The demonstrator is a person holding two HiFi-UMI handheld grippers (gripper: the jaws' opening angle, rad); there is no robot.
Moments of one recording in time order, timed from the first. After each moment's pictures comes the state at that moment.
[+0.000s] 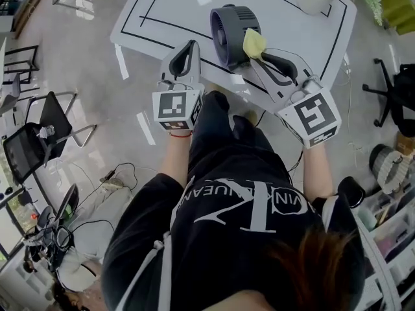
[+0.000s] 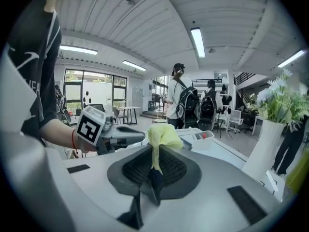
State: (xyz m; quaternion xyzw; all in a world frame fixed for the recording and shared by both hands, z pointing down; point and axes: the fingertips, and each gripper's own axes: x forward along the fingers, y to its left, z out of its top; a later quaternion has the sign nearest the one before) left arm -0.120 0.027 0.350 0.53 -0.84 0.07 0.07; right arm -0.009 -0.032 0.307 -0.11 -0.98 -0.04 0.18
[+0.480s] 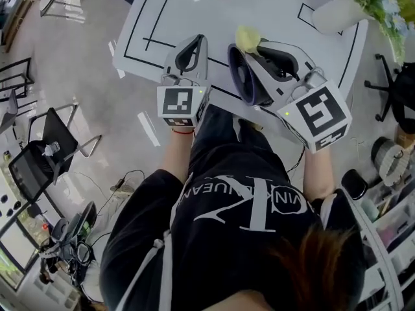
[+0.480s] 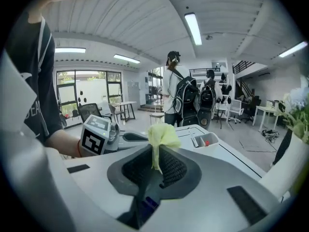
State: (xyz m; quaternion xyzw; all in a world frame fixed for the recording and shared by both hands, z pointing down) left arm -0.220 -0.032 0.359 0.58 -0.80 0.07 0.09; right arm -0.130 -0.058 0.288 -0.11 -0.96 -0.01 0.24
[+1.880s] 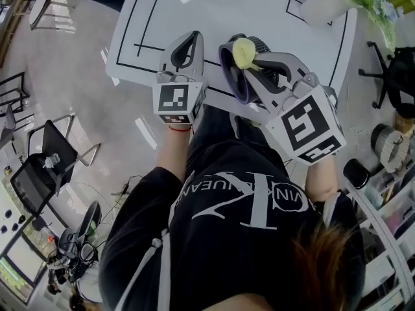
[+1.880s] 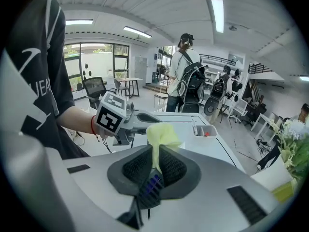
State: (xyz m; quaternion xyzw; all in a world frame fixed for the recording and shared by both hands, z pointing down) left arm -0.217 -0.050 0.355 0.60 -0.79 0.06 0.09; right arm -0.100 -0.047 0.300 -0.12 -0.92 -0.11 0.36
